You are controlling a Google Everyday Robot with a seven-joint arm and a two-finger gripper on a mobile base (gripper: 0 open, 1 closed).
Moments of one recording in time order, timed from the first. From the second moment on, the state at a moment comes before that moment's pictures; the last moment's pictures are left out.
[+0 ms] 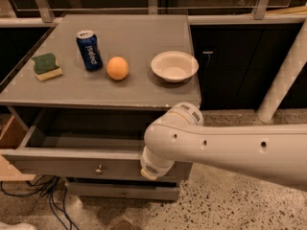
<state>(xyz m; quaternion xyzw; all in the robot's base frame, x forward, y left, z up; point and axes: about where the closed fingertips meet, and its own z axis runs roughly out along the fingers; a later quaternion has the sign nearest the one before) 0.442 -0.001 0.643 -0.52 0.84 0.05 0.13</state>
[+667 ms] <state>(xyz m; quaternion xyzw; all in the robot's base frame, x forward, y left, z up) 0.442 0.000 0.644 -0.52 0.84 0.05 0.13</state>
